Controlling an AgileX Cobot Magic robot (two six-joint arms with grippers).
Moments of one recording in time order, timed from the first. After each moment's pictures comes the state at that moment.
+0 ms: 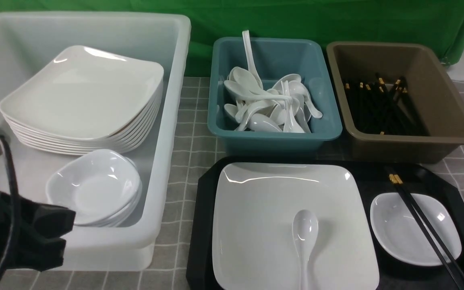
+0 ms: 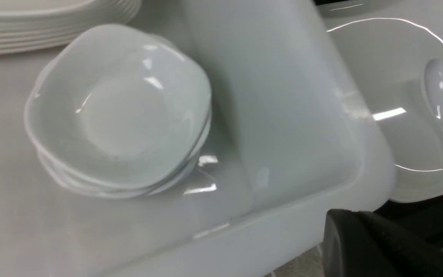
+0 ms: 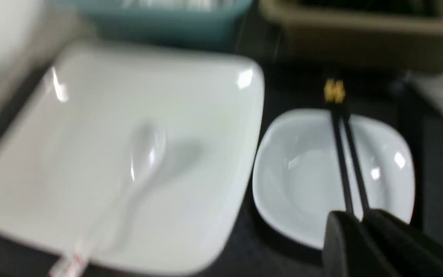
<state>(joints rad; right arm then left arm) 0.40 0.72 -0.58 -0.15 0.54 0.24 -0.25 0.77 -0.70 -0.31 0.80 0.24</state>
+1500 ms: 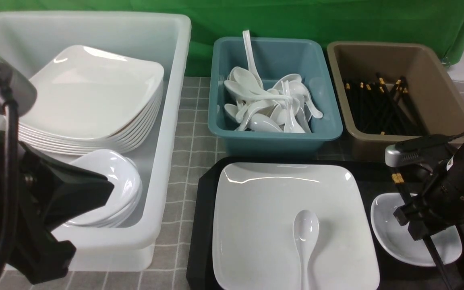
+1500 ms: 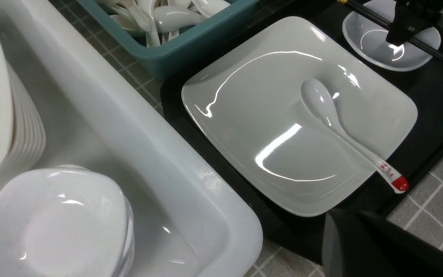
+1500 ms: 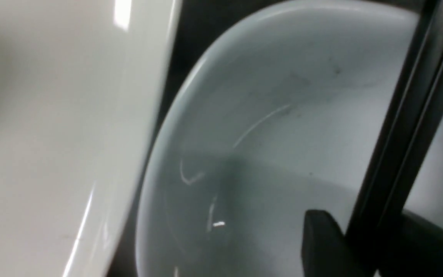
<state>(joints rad) 0.13 1.71 -1.00 0.04 0.71 -0.17 -0.53 0.80 -0.92 -0.20 0.88 0.24</state>
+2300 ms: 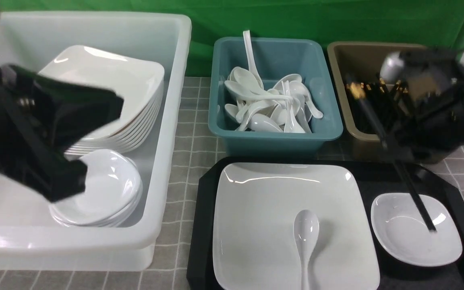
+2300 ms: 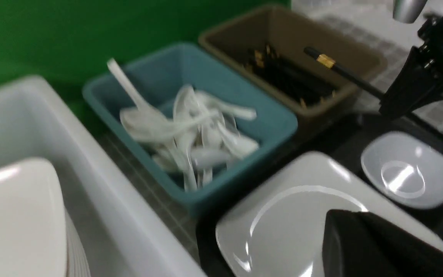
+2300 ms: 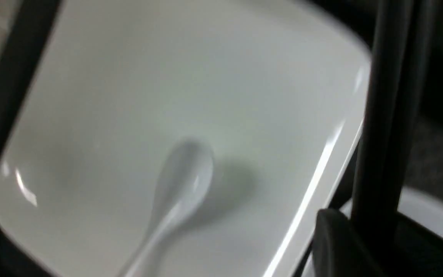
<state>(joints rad) 0.19 1.50 -1.24 0.33 0.74 -0.34 -0.53 0.80 -0.92 -0.25 0.51 0.32</state>
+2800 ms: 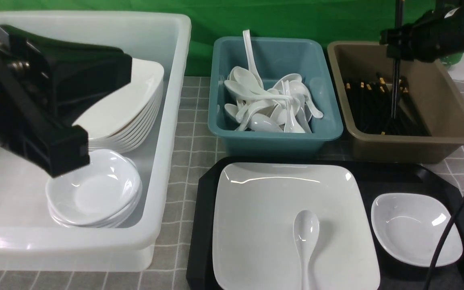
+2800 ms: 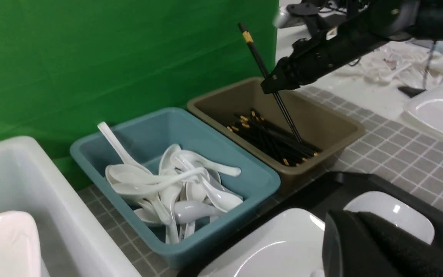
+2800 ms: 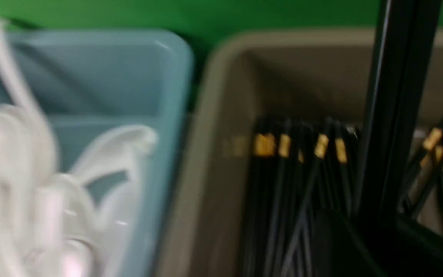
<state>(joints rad) 0.01 2.06 -1.76 0.32 0.41 -0.20 -0.53 0.80 -0.93 -0.38 0.46 0.40</state>
